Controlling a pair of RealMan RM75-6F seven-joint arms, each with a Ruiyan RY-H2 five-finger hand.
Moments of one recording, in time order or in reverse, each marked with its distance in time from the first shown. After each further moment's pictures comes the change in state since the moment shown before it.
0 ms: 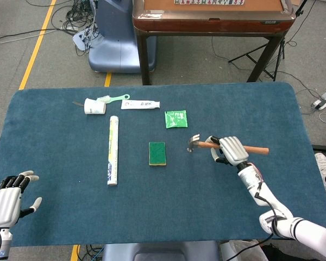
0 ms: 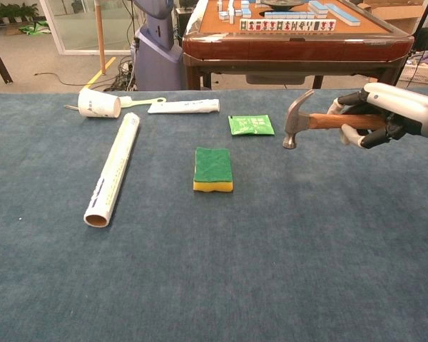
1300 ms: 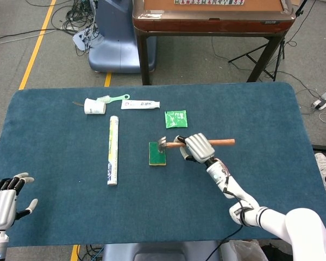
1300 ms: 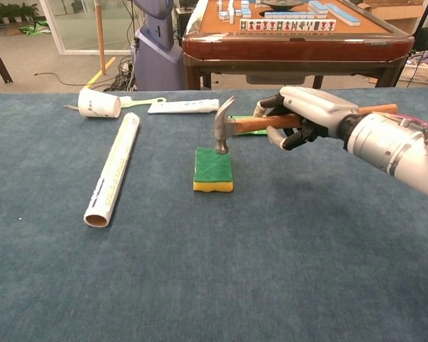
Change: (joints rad) left arm 0.019 -0.013 0.003 0.049 -0.008 0.018 -0.036; right arm 0.166 -0.252 0.024 0.206 -0.030 0.012 -0.087
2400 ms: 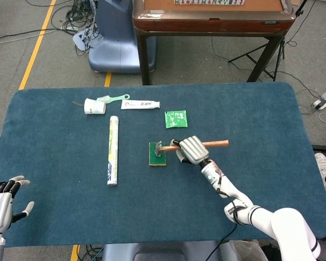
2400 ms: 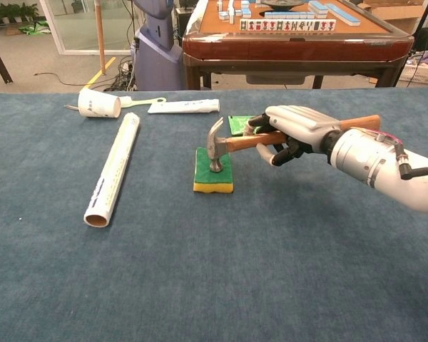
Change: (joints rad) left arm 0.021 -0.001 0.003 0.015 -0.010 0.011 -0.023; right arm 0.041 -0.084 -0.038 0.143 -0.013 -0.031 0.036
